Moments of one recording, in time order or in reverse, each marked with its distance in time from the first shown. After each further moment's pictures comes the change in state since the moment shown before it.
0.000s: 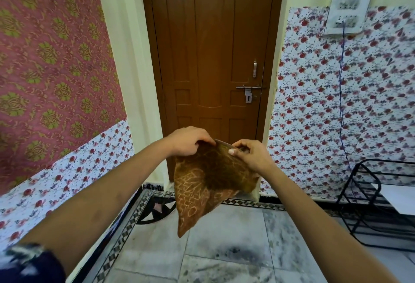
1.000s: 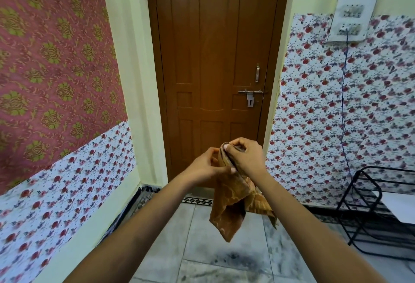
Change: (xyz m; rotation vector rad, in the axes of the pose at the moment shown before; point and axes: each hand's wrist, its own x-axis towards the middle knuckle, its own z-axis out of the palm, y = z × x) left_hand -0.009 0.035 0.058 -0.909 0.125 -0.320; right_hand 0.008 -0.026 0.025 0.043 0.246 -0.038
